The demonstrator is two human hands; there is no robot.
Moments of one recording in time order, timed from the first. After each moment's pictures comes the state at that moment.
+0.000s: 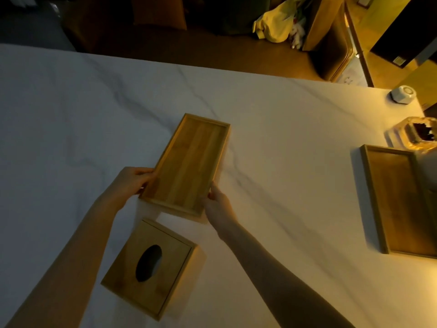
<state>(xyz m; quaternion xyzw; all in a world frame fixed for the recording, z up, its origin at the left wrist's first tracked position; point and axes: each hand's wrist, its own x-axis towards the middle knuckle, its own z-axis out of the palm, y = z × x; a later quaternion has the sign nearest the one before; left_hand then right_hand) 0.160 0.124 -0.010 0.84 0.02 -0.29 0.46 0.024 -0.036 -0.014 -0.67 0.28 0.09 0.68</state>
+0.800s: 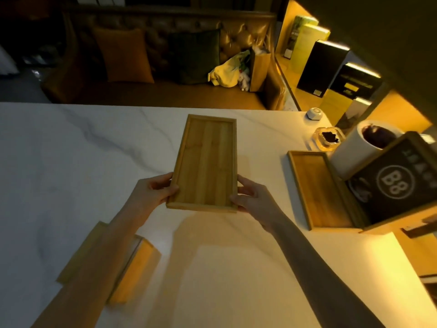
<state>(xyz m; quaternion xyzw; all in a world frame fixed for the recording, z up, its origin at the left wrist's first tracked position) 0.024 0.016 0.072 0.72 -0.12 -0.30 0.61 -0.113 -0.182 0.076 -0.70 0.23 0.01 0.68</state>
